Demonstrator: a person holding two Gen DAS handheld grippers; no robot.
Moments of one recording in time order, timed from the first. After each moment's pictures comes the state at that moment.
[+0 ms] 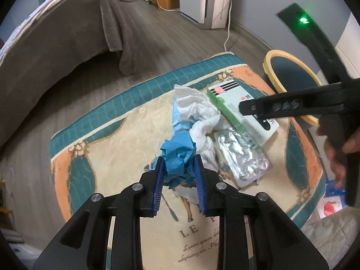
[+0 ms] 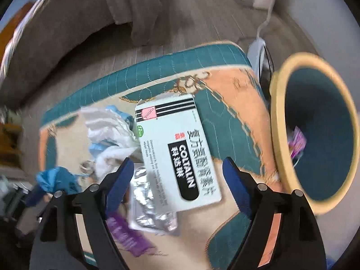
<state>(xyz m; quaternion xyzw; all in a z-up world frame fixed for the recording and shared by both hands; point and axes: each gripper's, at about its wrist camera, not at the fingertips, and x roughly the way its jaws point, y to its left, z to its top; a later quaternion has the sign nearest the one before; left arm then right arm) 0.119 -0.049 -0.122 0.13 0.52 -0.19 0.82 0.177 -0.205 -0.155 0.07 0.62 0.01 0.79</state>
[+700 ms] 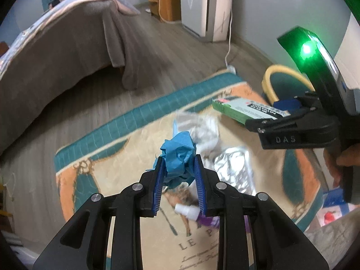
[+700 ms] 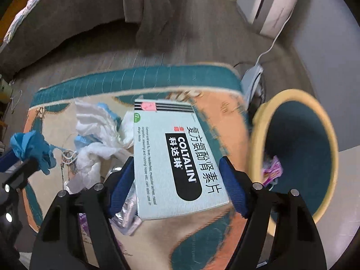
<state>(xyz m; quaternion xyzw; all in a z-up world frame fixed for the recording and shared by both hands) 0.124 -0.058 -0.097 0.12 0.48 -0.19 0.85 0.168 -0.219 -0.136 -0.01 0.59 0.02 0.81</state>
